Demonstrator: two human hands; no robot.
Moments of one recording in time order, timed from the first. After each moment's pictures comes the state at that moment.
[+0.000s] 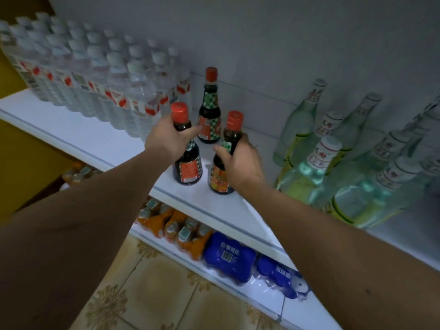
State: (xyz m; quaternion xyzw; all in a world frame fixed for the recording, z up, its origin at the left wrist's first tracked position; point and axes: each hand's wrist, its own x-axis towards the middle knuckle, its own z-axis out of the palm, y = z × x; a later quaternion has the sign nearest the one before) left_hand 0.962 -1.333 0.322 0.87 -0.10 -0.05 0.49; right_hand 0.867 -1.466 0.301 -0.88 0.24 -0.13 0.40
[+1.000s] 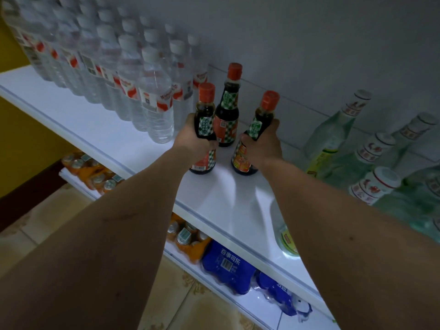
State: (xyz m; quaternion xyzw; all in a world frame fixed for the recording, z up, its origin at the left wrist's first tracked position) left_hand 0.995 -1.354 0.290 0.82 -0.06 -0.15 0.55; right_hand 0.949 -1.512 0.280 -0.83 0.28 -0.11 0.47
